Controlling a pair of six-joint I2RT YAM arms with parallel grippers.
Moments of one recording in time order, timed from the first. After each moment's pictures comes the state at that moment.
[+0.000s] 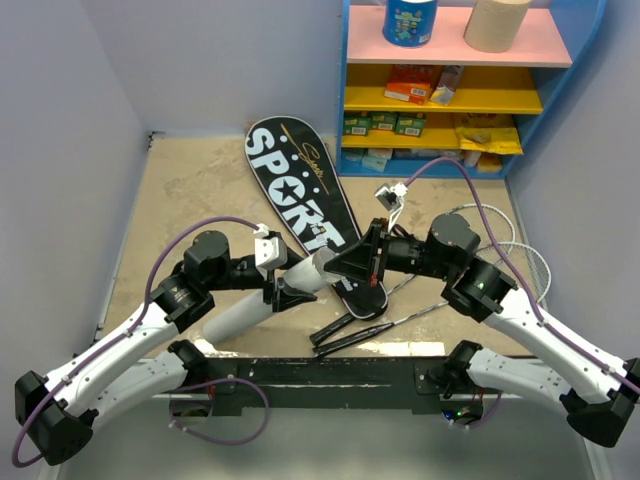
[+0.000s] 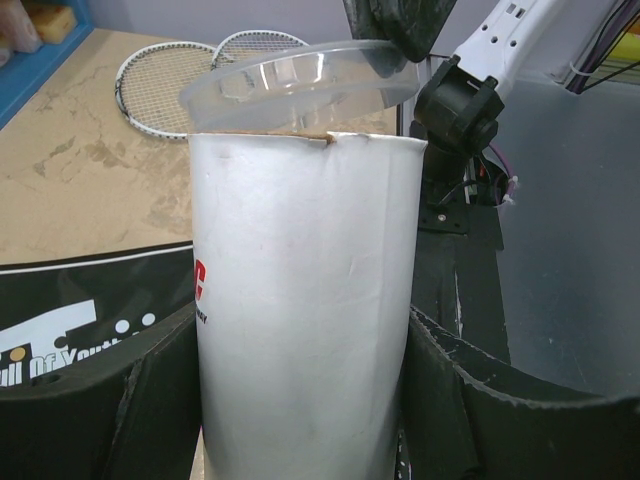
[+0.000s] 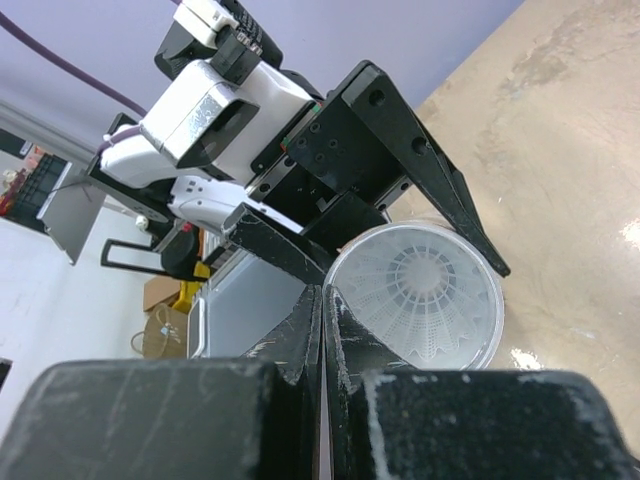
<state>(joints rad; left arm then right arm) -0.71 0.81 0.67 -0.02 0.73 0.04 0.82 0.89 0.93 -0.09 -0.50 0.75</state>
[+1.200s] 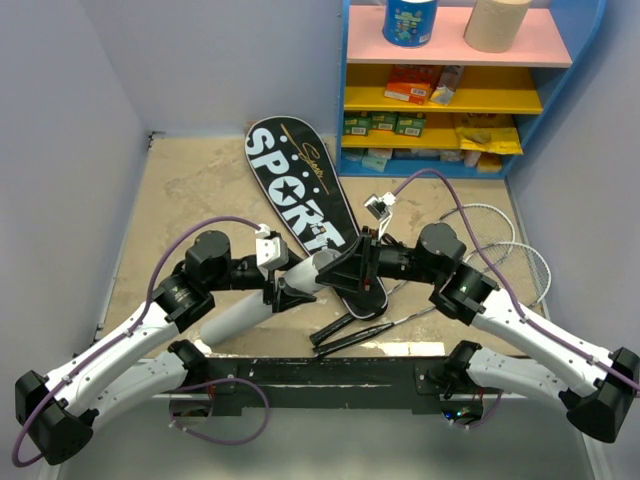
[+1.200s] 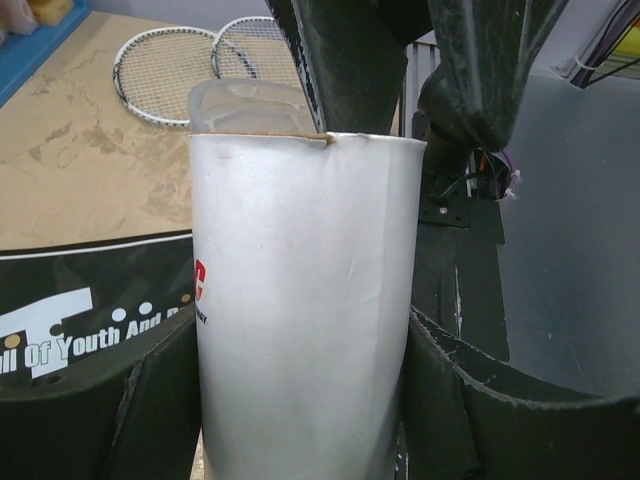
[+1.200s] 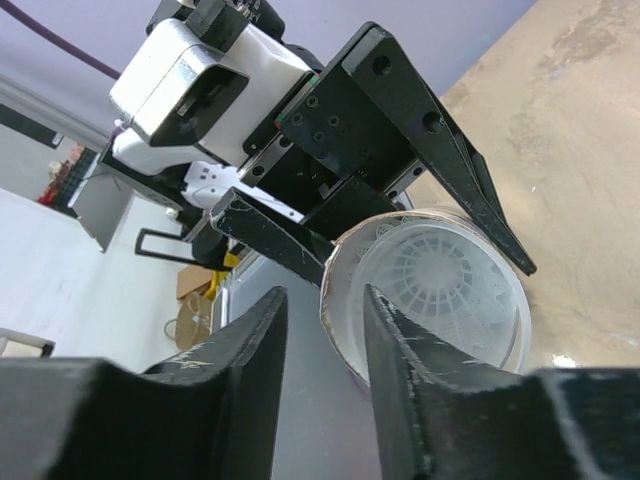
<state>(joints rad) -0.71 0.81 0.67 -0.04 0.72 0.04 0.84 0.91 0.81 0.10 -0.54 0.82</state>
